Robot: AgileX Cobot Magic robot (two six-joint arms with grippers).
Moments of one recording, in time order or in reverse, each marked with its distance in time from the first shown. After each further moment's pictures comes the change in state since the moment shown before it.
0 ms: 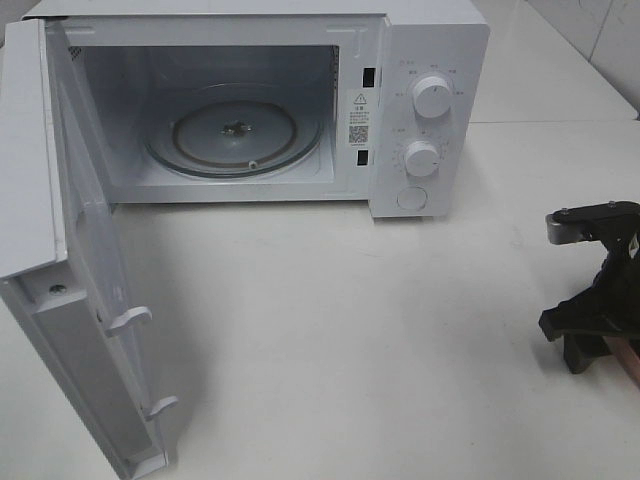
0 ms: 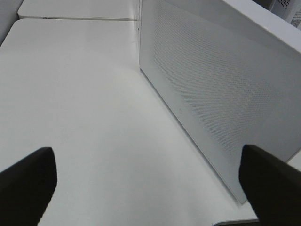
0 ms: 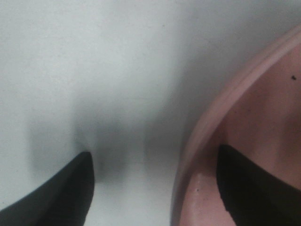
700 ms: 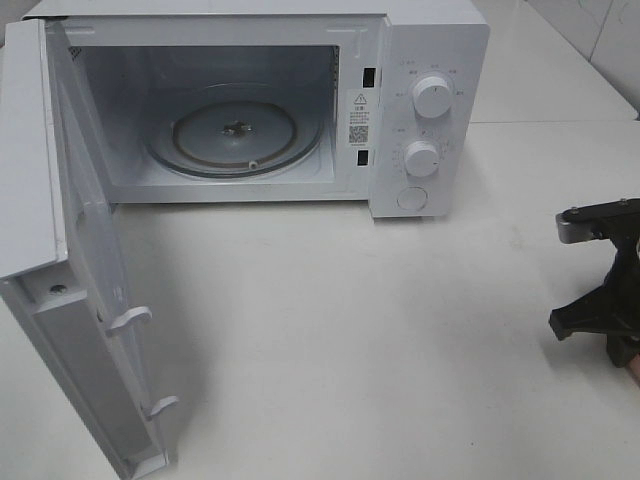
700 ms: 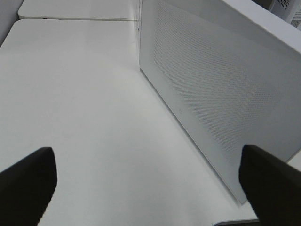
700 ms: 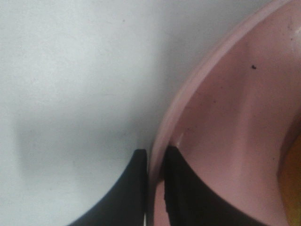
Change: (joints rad) left arm 0.000 0.000 0.000 0.000 0.000 0.000; right arm 0.000 -0.006 -0.003 -0.097 0.036 0.113
